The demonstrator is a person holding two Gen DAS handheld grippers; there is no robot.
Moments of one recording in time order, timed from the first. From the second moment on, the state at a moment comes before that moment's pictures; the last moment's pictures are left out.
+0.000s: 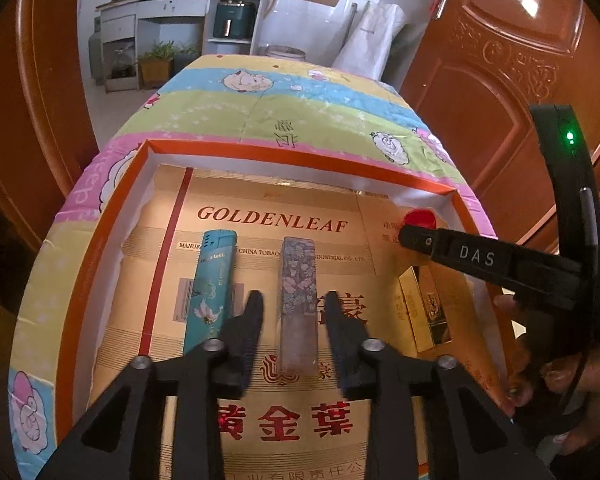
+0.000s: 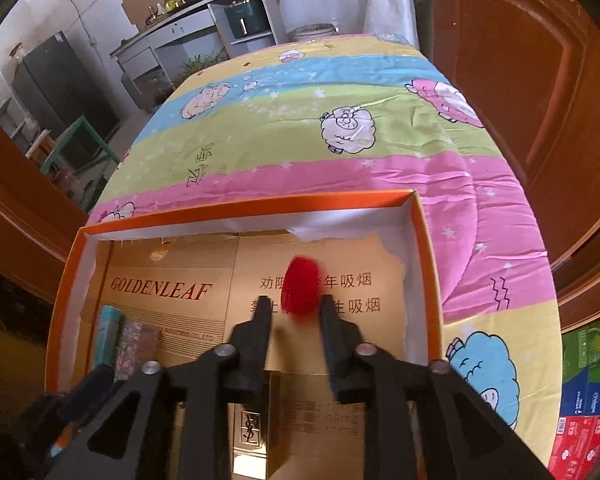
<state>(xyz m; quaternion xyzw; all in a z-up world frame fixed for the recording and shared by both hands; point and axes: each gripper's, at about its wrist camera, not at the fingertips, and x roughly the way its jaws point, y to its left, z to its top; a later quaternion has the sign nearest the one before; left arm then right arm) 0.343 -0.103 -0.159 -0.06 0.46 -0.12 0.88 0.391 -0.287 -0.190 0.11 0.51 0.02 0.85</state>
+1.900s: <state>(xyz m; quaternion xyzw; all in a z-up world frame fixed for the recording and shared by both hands) 0.234 -0.056 -0.083 -0.04 0.39 -0.11 0.91 0.266 -0.258 -0.123 0.09 0.47 0.00 0.88</state>
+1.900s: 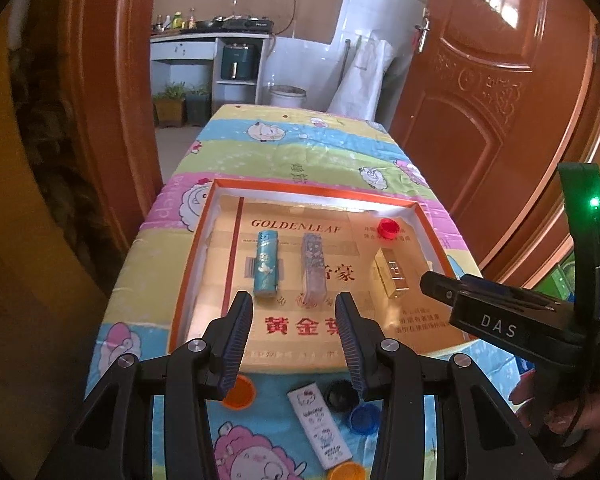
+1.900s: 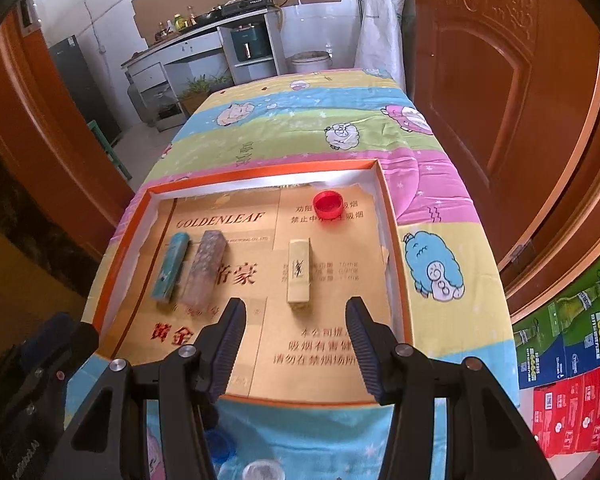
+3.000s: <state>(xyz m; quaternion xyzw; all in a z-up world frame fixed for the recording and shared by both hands) 0.159 -0.007 -0.082 -0.05 0.39 -0.09 0.91 0.177 -0.231 -0.102 0.07 0.46 0.02 0.88</state>
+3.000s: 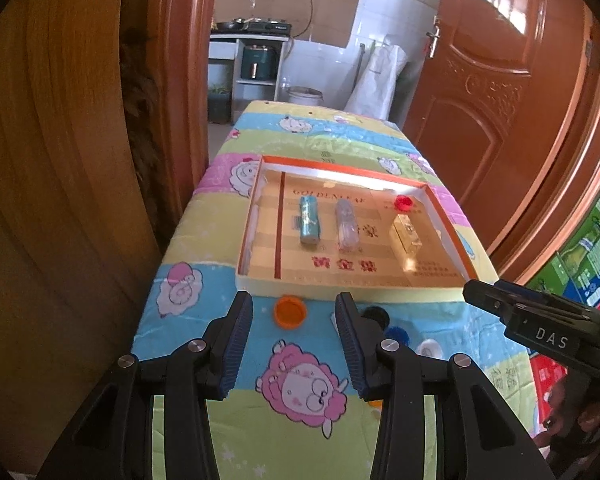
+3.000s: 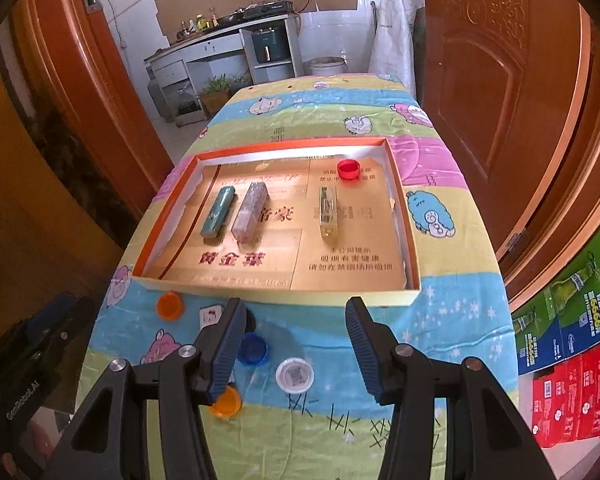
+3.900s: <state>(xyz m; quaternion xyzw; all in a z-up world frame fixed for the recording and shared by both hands) 0.092 -0.099 -0.152 0.03 0.41 -0.17 0.90 0.147 -0.244 -0.150 0.05 0.48 0.03 0.87</state>
